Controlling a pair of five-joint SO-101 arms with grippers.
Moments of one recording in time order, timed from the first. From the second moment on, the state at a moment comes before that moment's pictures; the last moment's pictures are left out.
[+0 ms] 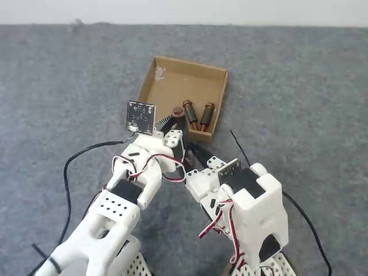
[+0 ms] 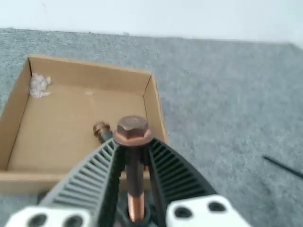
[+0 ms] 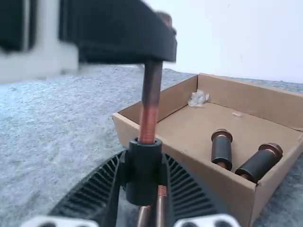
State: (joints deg) left arm 19.3 -47.1 77.4 5.7 20.7; right arm -37.6 27.2 84.5 -98.9 -7.2
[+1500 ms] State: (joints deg) left arm 18.5 -48.7 82.2 16.2 15.9; right arm -35.9 27.3 84.5 -98.9 -7.2
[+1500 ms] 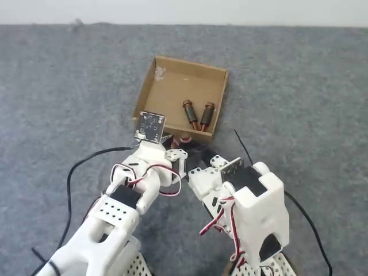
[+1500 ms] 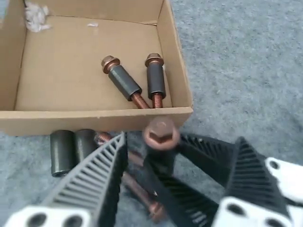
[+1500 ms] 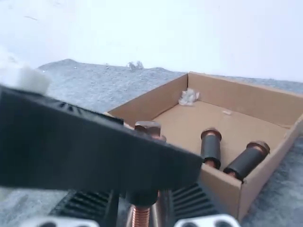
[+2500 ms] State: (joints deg) left arm -2.9 -48.7 71.1 21.2 31.9; right arm -35.8 27.3 84.5 -98.9 -7.2
